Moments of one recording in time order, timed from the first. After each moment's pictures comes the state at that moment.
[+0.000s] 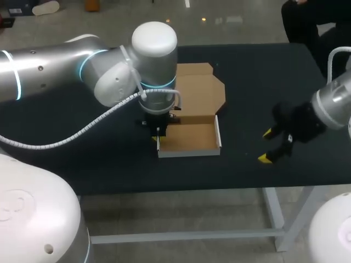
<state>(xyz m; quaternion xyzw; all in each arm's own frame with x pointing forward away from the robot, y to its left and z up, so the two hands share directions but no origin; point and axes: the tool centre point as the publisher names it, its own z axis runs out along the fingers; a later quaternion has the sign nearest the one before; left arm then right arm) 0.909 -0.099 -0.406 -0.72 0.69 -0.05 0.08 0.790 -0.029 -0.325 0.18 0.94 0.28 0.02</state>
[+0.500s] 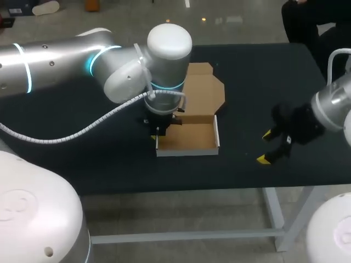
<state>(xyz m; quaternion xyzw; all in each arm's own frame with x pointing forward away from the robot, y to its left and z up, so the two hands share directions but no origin) 0.914 -0.093 -0.406 -0.70 0.70 -0.02 0.12 0.787 -0.026 -0.328 0.18 0.94 0.28 0.02</state>
